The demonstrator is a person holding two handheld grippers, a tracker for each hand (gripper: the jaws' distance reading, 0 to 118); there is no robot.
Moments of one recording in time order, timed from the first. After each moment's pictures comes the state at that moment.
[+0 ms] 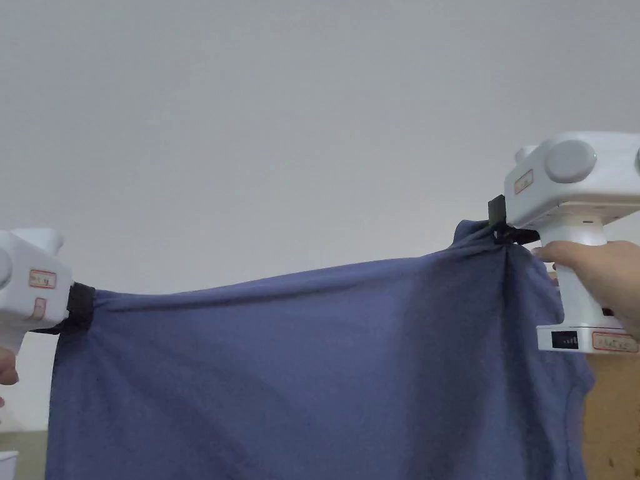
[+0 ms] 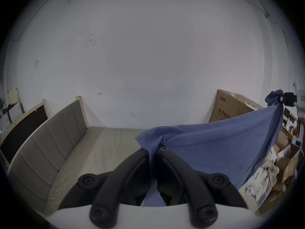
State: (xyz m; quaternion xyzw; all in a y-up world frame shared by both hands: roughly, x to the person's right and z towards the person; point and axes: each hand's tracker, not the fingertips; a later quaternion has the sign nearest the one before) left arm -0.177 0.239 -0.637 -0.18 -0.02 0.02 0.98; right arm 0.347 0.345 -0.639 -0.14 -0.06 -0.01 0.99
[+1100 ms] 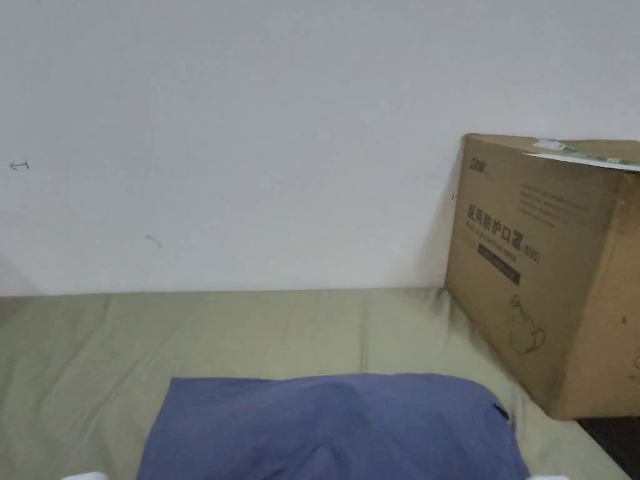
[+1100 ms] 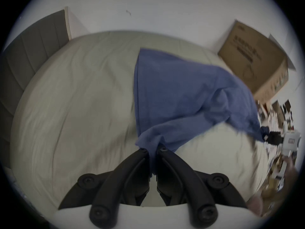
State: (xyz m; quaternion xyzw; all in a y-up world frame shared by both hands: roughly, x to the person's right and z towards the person) left arm -0.153 -0.172 -0.570 -0.49 -0.05 0.06 0.87; right arm 0.376 -0.175 -0.542 -0.52 0.01 0.00 0.85
